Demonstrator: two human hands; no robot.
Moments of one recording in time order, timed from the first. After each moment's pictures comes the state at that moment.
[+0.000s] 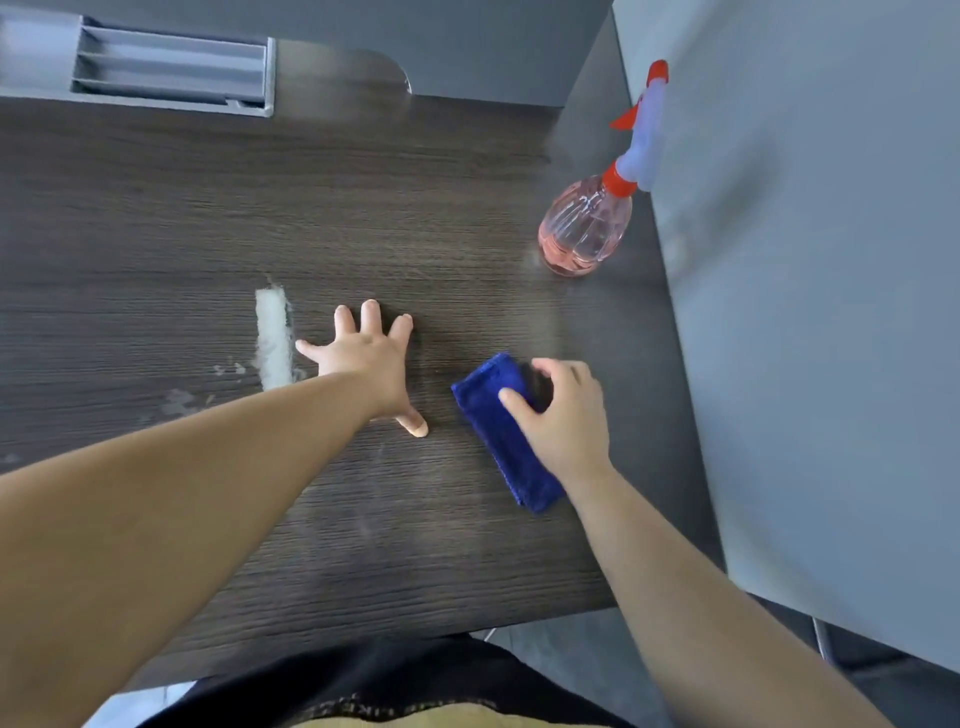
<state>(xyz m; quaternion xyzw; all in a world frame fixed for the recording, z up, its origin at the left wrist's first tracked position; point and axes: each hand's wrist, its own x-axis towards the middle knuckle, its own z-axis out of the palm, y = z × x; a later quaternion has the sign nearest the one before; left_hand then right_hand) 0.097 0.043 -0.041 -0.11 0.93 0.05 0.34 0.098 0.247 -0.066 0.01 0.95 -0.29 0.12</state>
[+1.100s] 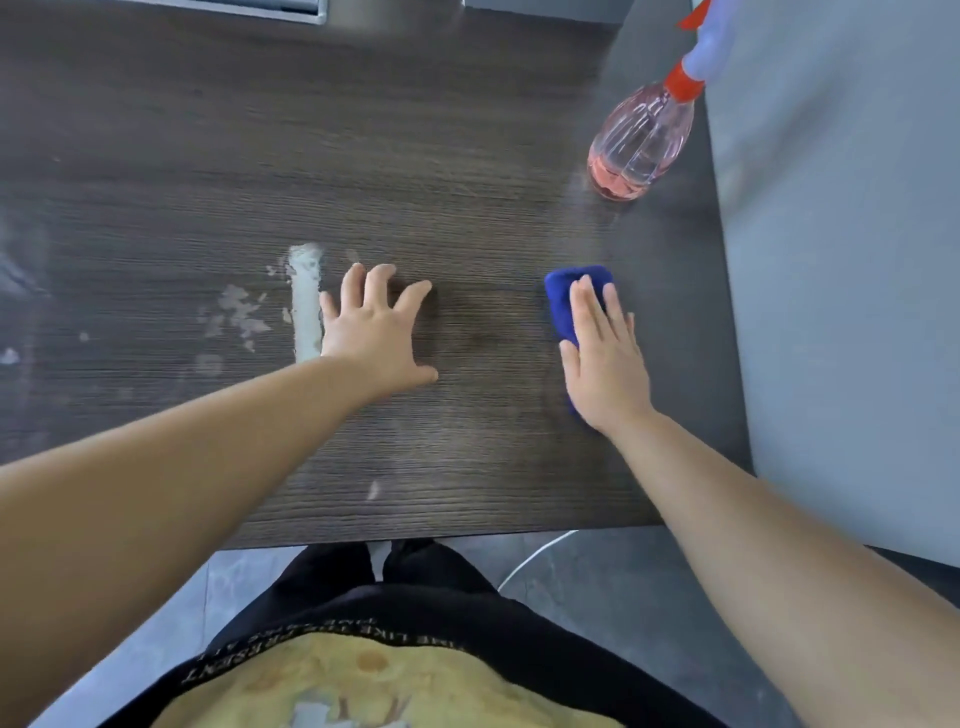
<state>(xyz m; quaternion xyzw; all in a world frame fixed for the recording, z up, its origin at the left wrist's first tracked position) 0.180 0.031 -0.049 -0.12 0.96 0.13 0.23 0.121 0.273 -0.091 -0.20 0.97 -0.10 0.12</state>
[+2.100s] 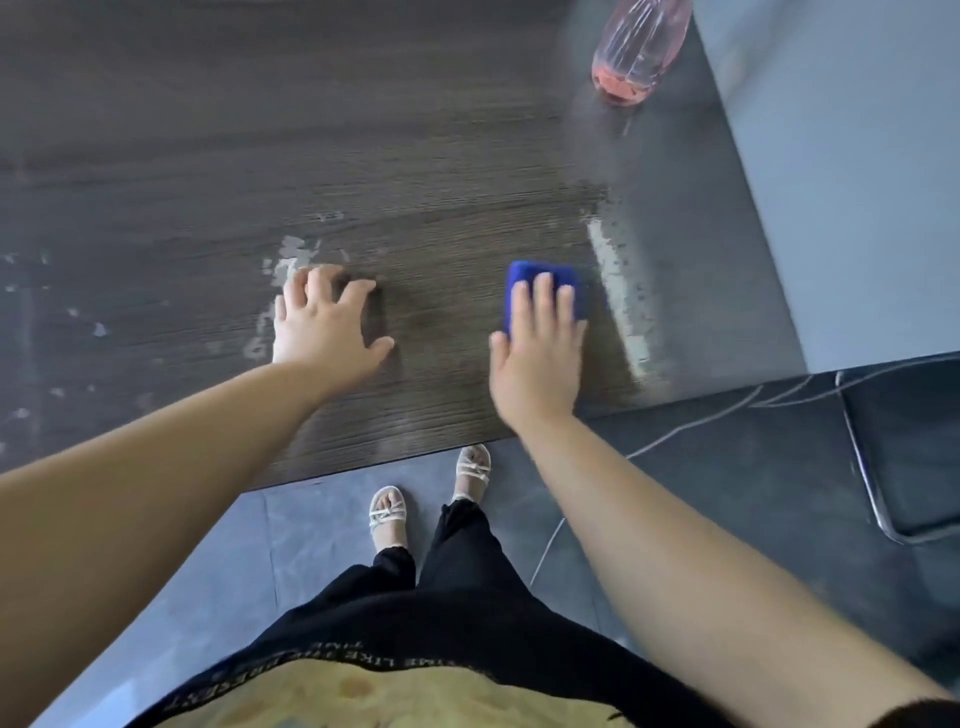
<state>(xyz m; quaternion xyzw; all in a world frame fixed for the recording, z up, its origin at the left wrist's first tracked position) 0.272 -0.046 -0.059 -0.11 0.97 0.13 0.17 0.265 0.156 -0.100 -0.03 0.99 -0.11 0.05</state>
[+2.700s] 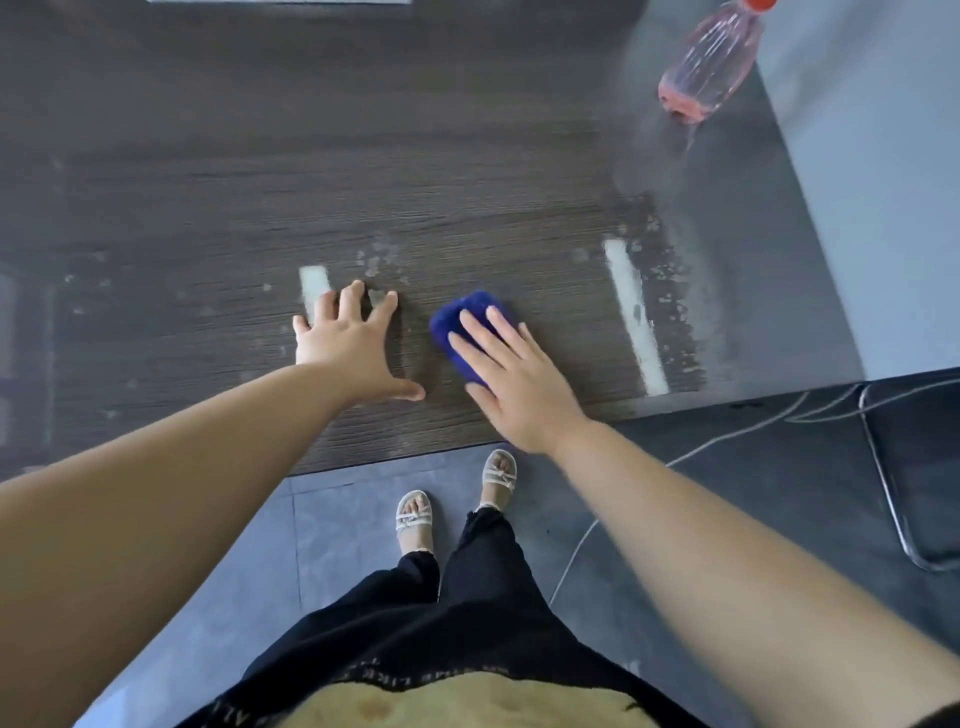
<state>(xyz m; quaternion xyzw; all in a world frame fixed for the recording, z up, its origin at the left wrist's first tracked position) 0.312 -0.107 -0.058 -0.09 0.96 0.07 0.27 0.302 0.102 -0.094 -0.39 0.91 -0.10 0.10</state>
